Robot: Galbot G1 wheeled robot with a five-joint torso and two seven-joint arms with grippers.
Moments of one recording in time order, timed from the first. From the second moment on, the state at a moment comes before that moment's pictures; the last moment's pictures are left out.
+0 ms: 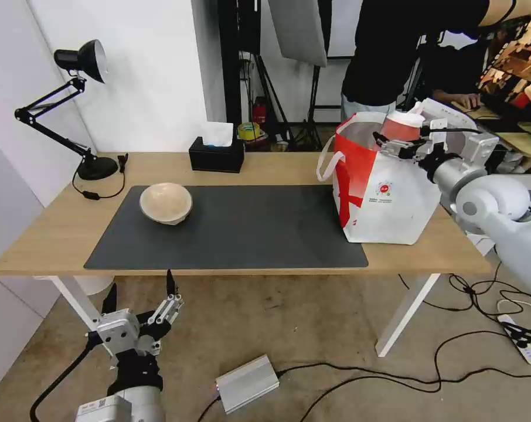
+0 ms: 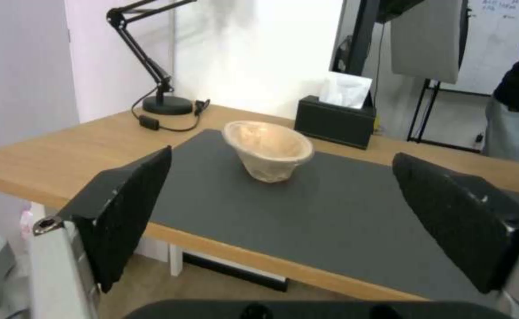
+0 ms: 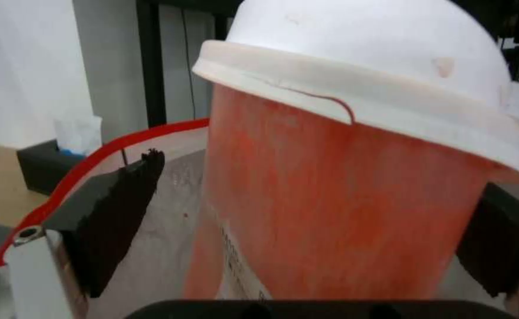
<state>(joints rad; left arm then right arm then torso) 1.94 -1.58 -0.35 -2.50 0.06 -0.02 -0.35 -0.34 0.55 -0.10 1.62 1.10 -0.19 0.09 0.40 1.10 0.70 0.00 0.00</state>
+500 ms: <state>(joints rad) 1.91 -1.56 -0.33 -2.48 0.04 -0.02 -0.35 -0.27 0.48 -0.10 1.68 1.20 -0.42 0.22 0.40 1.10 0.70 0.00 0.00</state>
